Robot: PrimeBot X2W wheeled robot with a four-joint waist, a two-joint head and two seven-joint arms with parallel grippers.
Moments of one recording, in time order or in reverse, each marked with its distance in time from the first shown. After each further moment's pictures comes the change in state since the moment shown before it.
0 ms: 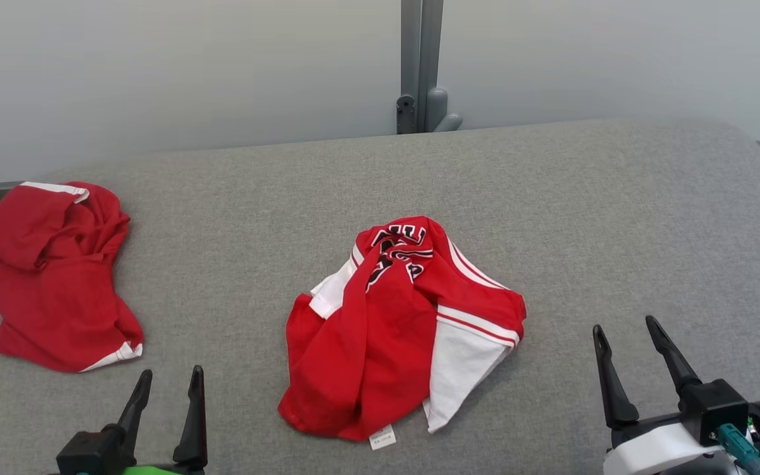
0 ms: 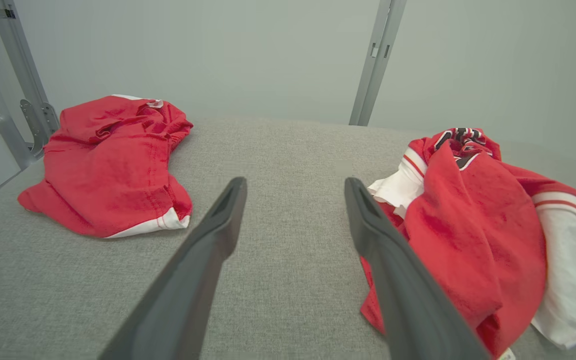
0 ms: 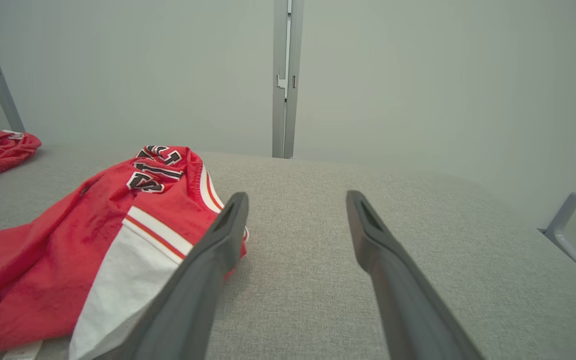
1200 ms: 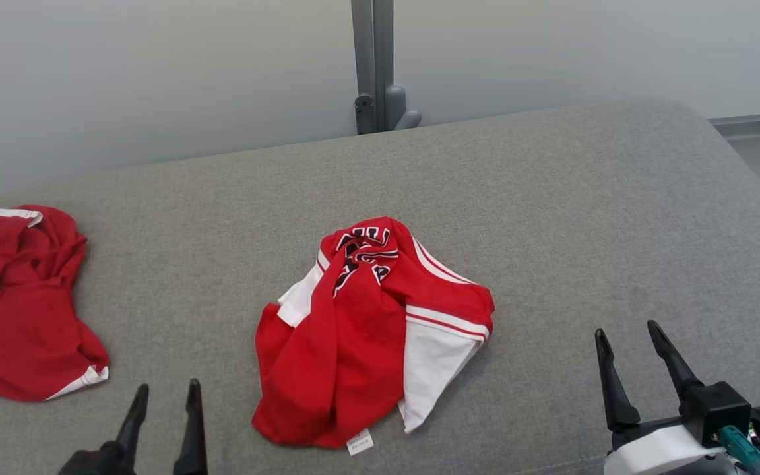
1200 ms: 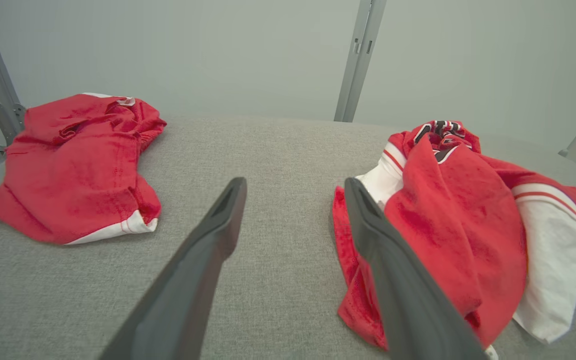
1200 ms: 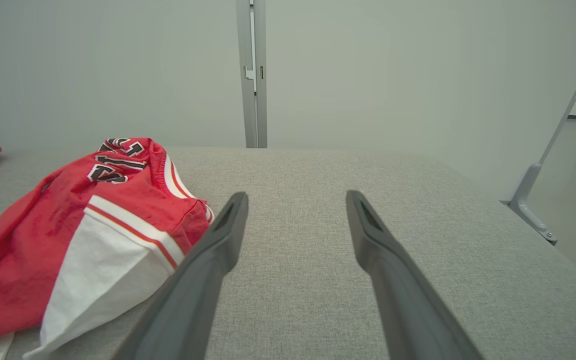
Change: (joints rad) left arm 0.075 -0.120 0.171 -0.026 0.132 -0.102 0.000; right arm 0.004 0.000 -0.011 0.017 0.021 0.000 0.000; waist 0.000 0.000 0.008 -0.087
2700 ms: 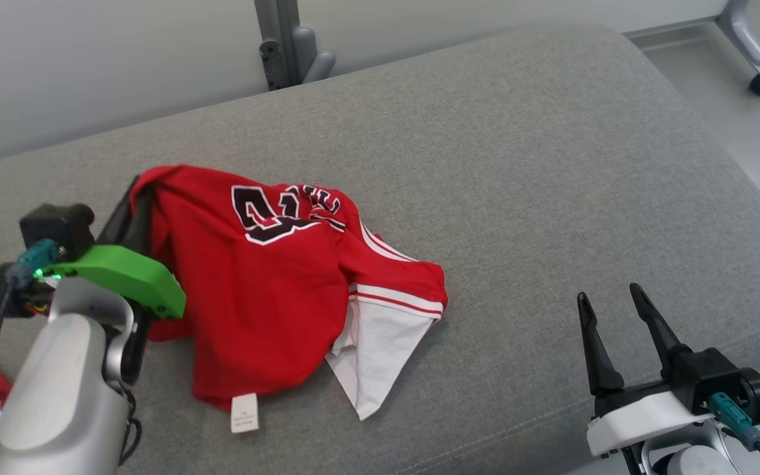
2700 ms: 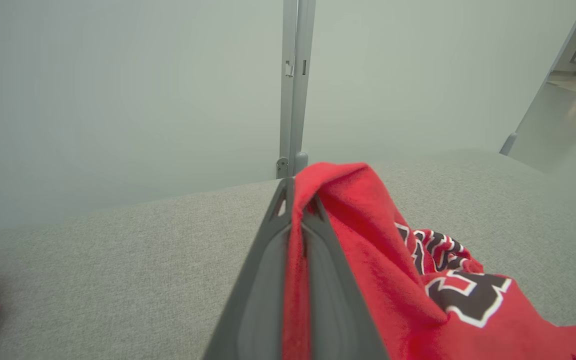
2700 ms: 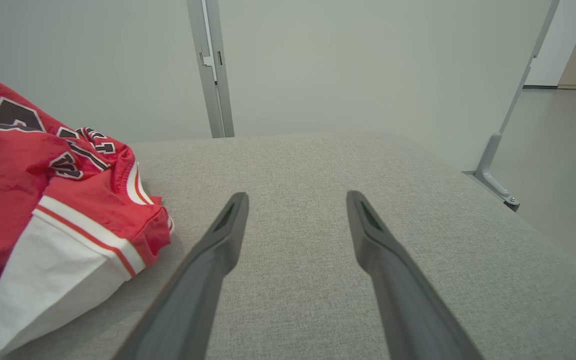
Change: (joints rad) left arm -0.587 0.138 -0.185 0.258 -0.139 0.061 0.173; right arm -0.083 0.000 0.043 0.003 0.040 0.000 0.000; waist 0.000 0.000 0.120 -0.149
